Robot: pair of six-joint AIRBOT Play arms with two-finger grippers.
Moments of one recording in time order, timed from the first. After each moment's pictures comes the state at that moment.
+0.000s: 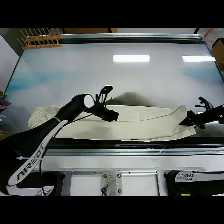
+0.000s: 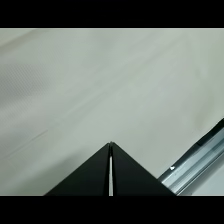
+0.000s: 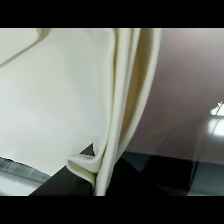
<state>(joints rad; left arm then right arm) -0.59 -1.56 1.19 1.02 -0.92 -1.45 -0.64 -1.55 1.12 -1.10 1.45 1.13</state>
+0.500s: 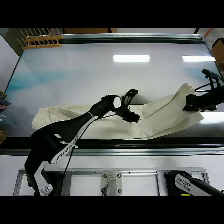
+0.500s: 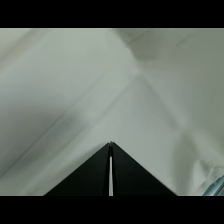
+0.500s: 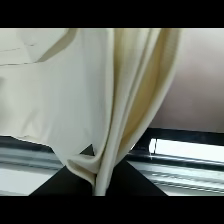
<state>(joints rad) -0.77 -1.92 1.58 1.02 -0.92 -1.46 -0.28 -1.21 1.31 -1.26 1.58 1.39</state>
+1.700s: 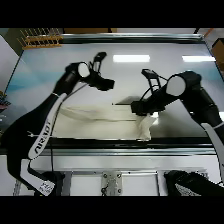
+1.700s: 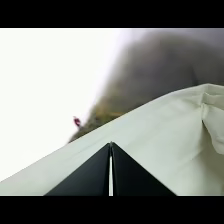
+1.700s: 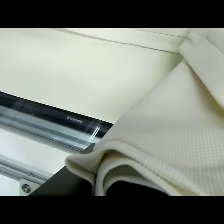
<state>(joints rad) -0.40 -1.73 1.73 1.19 -1.07 -1.54 0.44 -1.23 1.35 -1.30 1.44 1.84</state>
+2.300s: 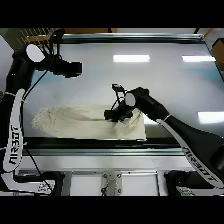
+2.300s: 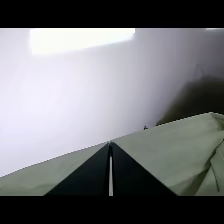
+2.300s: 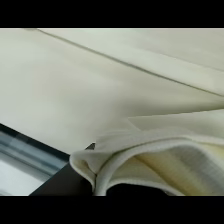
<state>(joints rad) -0.14 -1.52 1.73 1.21 -1.21 -1.52 0.65 -1.55 1.35 -1.23 1.11 1.90</state>
